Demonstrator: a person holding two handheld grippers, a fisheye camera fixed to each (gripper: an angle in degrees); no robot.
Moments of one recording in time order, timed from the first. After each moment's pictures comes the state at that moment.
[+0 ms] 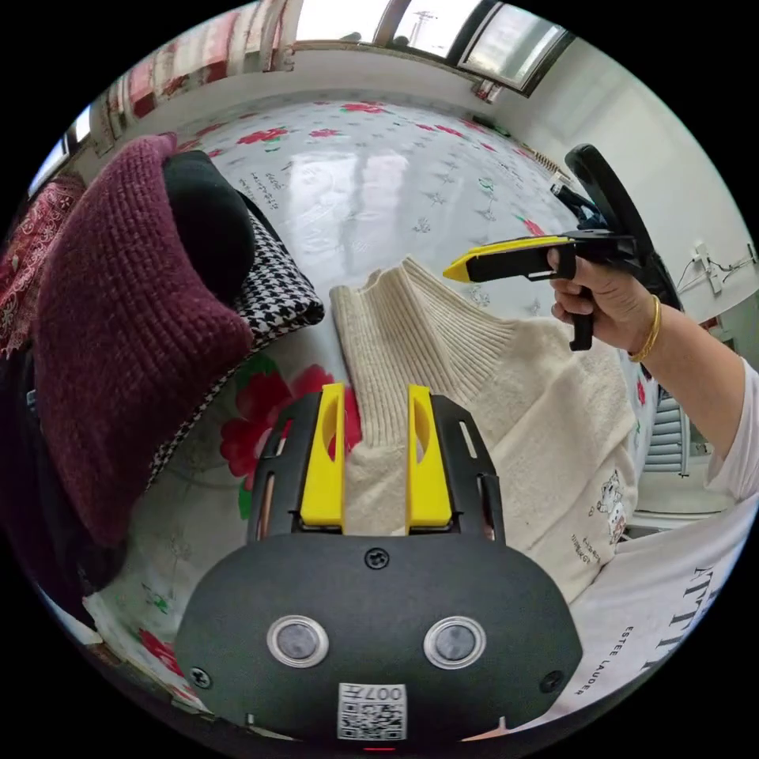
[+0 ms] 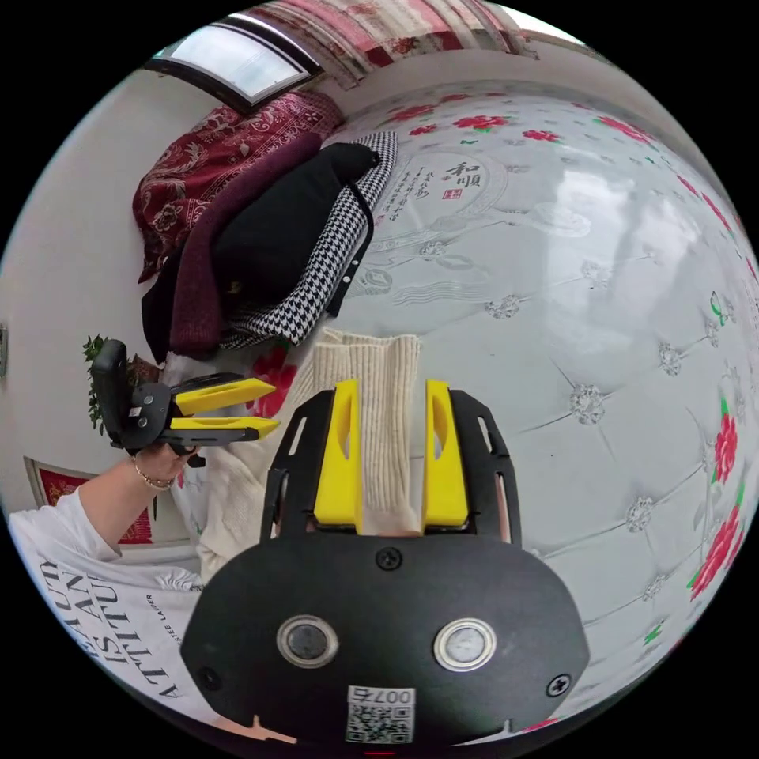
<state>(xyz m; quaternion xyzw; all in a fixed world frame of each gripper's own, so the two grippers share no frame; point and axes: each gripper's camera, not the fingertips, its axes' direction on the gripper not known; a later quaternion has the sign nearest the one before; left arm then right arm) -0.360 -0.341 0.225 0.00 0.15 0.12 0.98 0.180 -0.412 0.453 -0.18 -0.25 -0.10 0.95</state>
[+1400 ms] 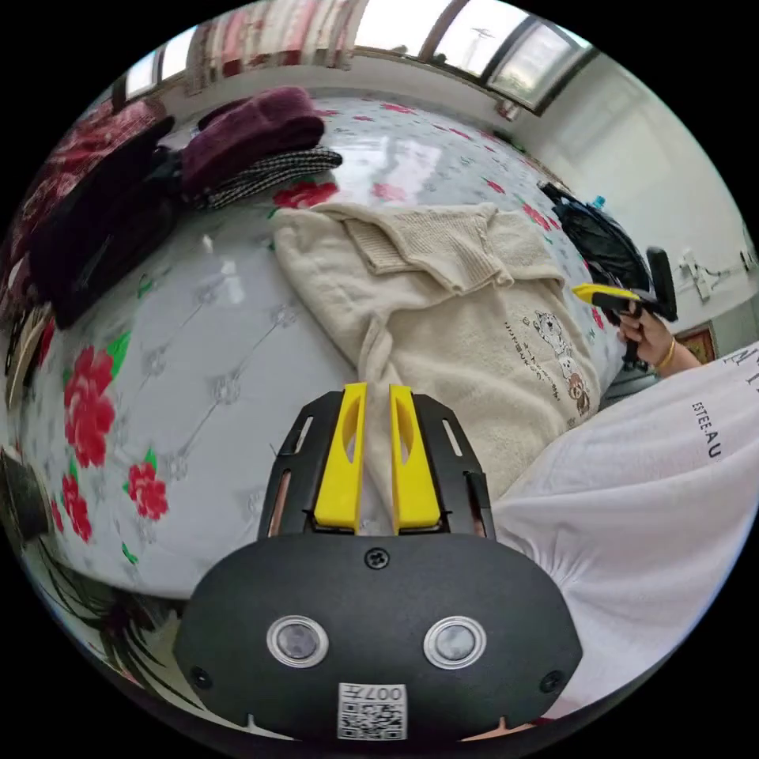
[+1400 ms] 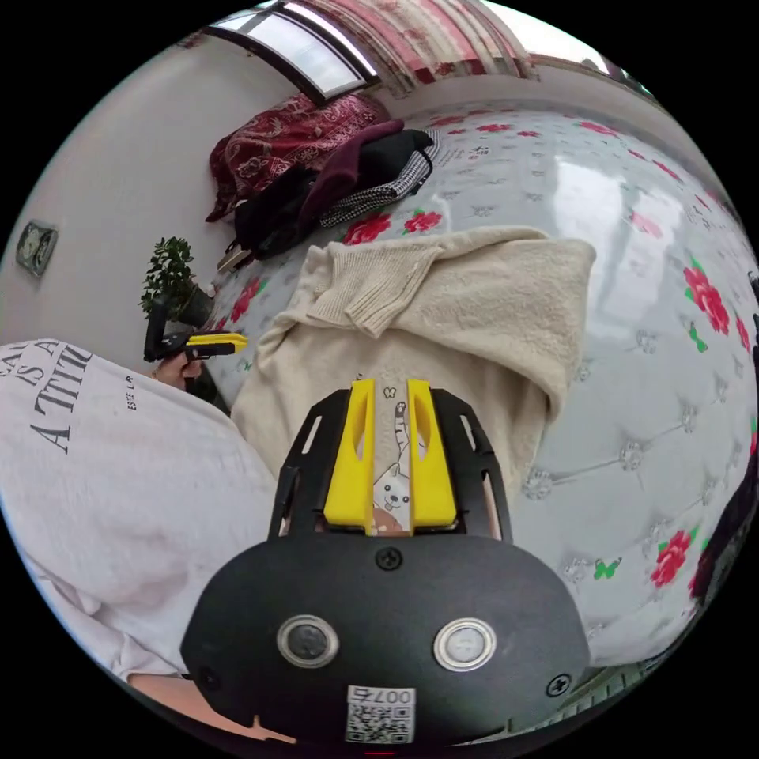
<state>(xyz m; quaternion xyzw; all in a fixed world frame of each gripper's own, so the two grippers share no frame) -0.352 0.033 0.106 0.00 0.16 -0.02 0.99 0.292 -0.116 0.241 -0.15 -0.26 -0.11 0.95</state>
